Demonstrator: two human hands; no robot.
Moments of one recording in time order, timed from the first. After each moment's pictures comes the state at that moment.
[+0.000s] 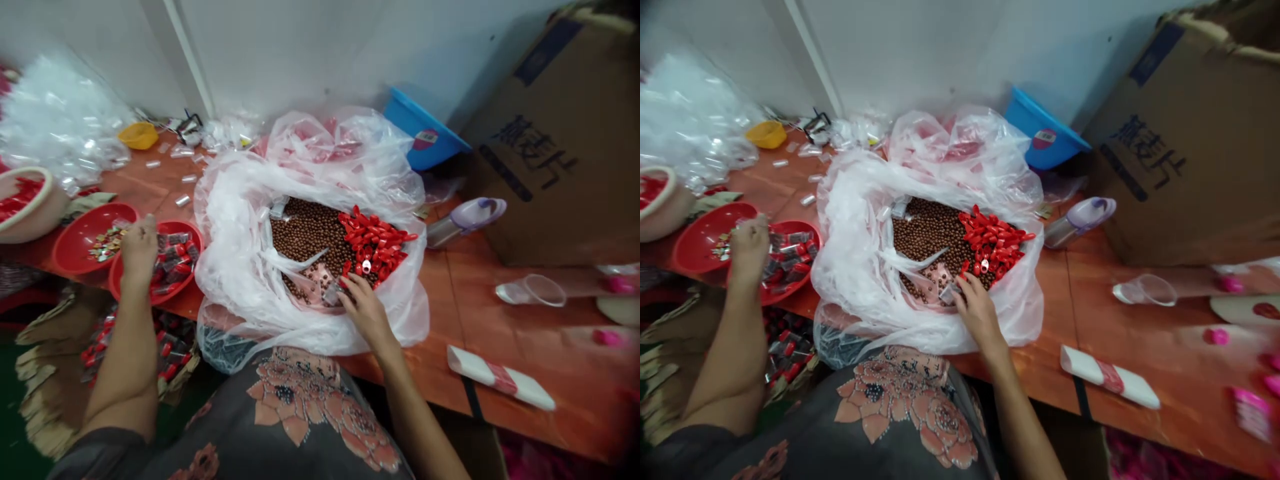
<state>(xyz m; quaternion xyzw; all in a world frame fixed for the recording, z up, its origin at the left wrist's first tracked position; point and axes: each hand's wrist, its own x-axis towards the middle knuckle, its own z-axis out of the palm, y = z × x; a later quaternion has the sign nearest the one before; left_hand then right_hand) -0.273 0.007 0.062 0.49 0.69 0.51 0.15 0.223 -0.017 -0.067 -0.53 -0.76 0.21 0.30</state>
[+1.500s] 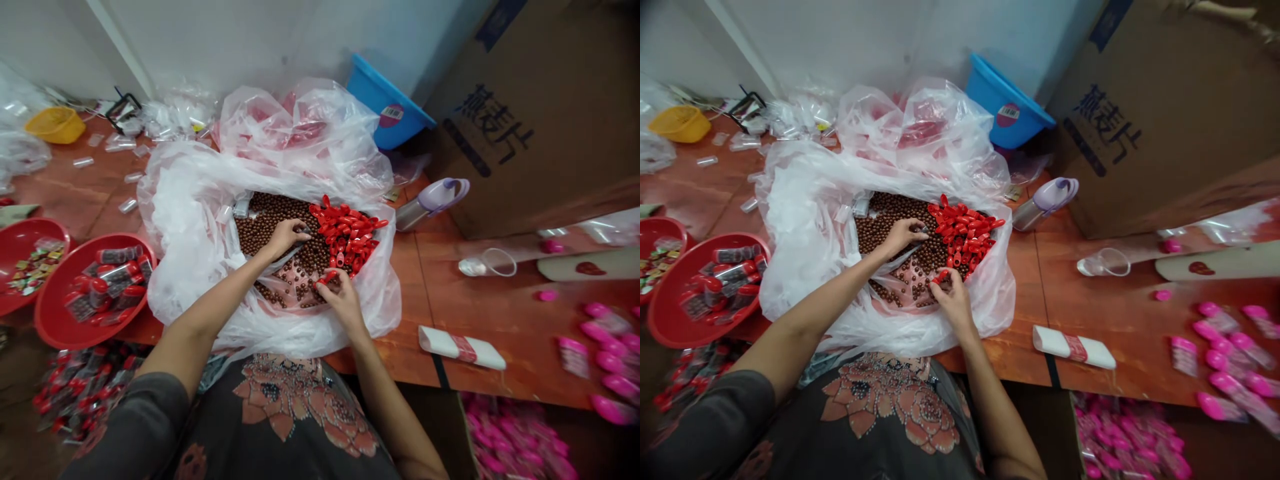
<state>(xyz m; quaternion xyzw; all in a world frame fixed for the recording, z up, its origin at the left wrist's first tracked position) 0.043 0.167 -0.074 0.63 0.53 0.32 0.48 0.214 -0.001 -0.070 -0.60 -0.47 0.48 0.43</state>
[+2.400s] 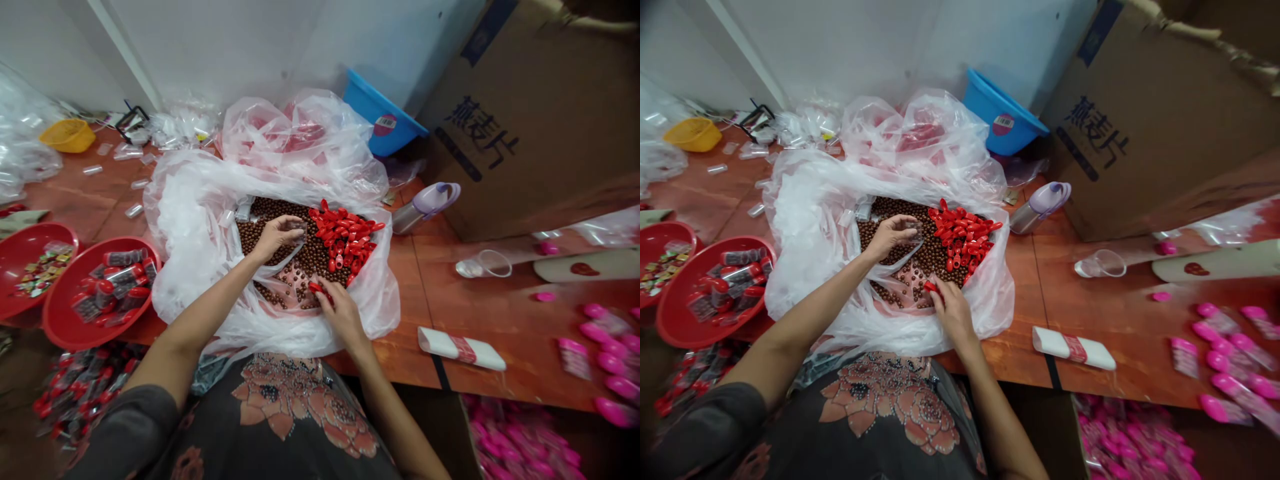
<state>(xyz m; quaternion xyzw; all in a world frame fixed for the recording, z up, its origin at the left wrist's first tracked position) 0.024 0.139 -0.029 0.46 0.43 0.43 0.64 0.223 -0.022 -0.067 -0.59 -0.68 0.31 0.31</state>
